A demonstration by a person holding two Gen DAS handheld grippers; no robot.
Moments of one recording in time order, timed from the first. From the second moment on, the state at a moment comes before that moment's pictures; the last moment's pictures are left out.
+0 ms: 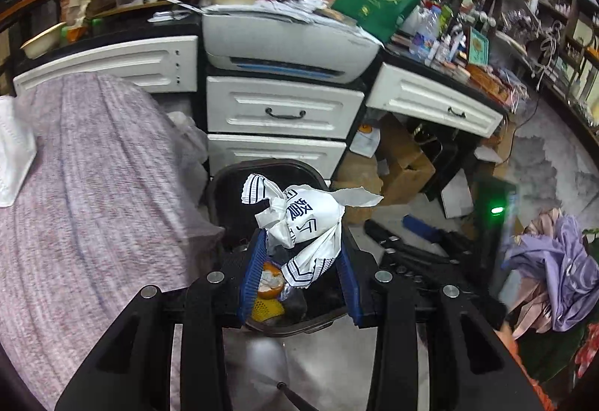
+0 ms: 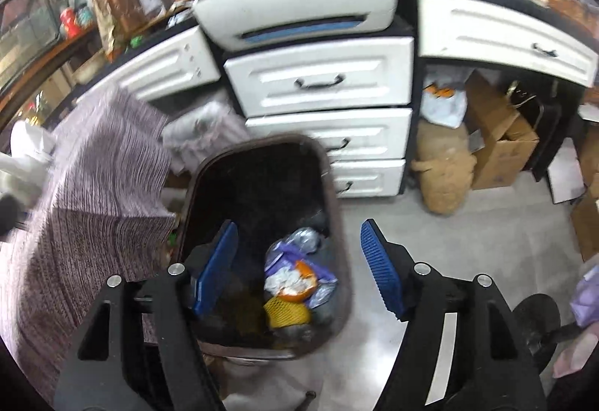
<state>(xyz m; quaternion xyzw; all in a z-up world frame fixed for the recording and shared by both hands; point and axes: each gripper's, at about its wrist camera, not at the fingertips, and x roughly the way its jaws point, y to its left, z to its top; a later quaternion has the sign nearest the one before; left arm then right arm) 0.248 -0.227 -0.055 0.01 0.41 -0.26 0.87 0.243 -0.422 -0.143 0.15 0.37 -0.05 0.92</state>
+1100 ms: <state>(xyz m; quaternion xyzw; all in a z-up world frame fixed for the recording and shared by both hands) 0.263 -0.293 -0.109 0.04 0.47 -0.30 0.83 0.185 -0.496 -0.104 0.18 0.30 -0.13 0.93</state>
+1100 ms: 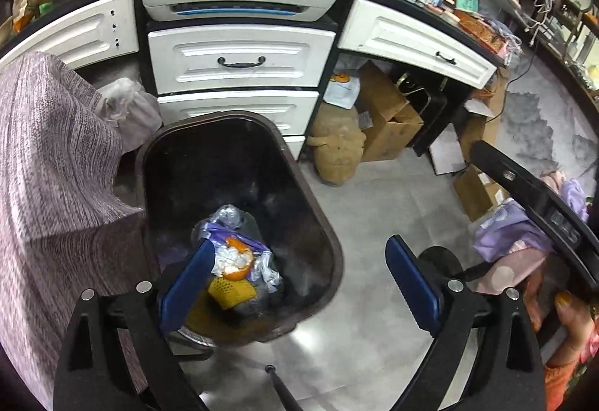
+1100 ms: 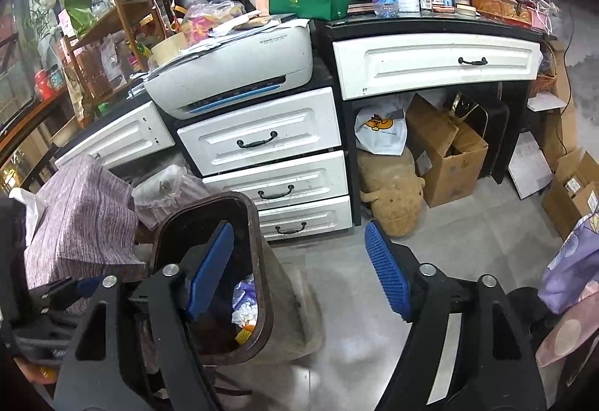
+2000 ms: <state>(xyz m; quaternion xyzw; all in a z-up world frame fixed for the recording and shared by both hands) 0.187 -0.142 -0.011 0.01 0.36 -0.23 0.90 0.211 -0.379 -0.057 0.14 0.29 0.03 0.95</state>
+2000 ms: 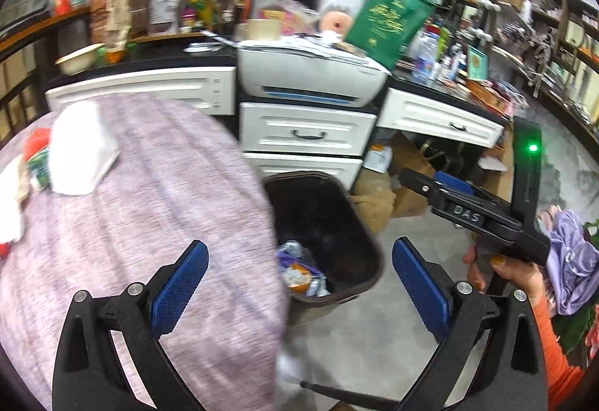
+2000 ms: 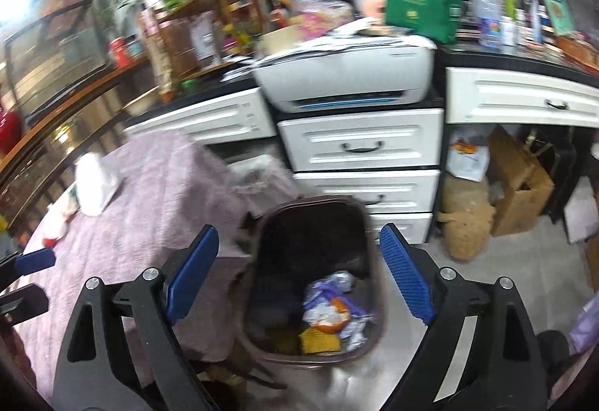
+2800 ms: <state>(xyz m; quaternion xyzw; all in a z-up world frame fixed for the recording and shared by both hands) 0.160 0.103 -0.021 -0.07 0.36 0.02 0.93 0.239 -0.172 -0.018 0.04 0.32 0.27 0.91</state>
